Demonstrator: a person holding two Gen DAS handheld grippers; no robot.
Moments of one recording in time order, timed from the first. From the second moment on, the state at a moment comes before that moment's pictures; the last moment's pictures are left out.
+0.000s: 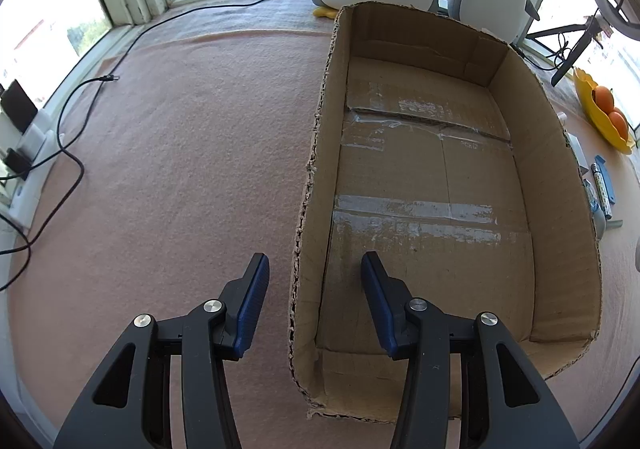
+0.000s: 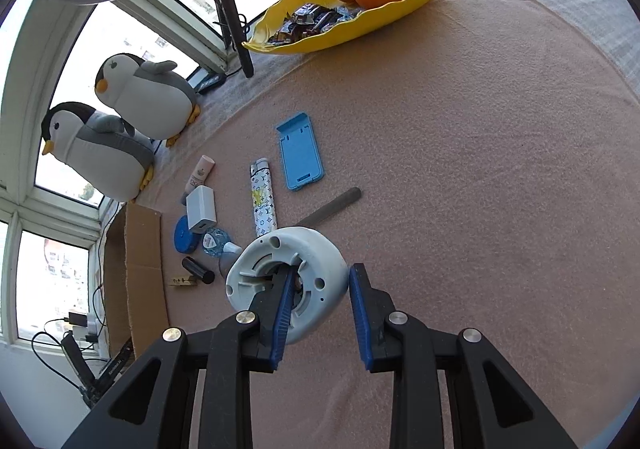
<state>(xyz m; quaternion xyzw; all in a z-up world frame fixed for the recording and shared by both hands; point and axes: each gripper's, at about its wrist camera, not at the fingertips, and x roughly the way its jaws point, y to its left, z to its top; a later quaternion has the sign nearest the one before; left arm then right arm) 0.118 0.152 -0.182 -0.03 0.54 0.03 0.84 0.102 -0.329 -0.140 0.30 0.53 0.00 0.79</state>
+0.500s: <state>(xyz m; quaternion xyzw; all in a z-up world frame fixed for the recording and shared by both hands) 0.116 0.152 -0.182 -0.04 0.54 0.03 0.84 0.134 -0.163 -0.085 0.18 0.51 0.16 0.82</state>
